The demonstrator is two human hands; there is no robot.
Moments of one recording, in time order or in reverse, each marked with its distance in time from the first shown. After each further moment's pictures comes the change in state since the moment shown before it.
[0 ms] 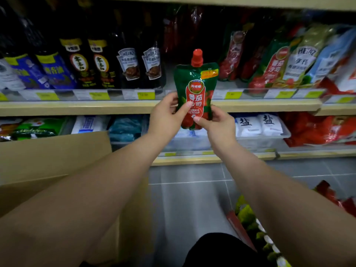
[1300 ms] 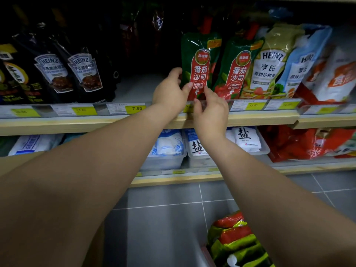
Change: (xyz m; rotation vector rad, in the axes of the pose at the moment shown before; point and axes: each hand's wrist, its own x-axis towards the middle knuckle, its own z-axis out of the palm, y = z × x) left_hand 0.117 0.032 0.152 0.400 0.018 0.062; right_hand 0.116 0.013 -0.088 -0.709 0.275 -0.465
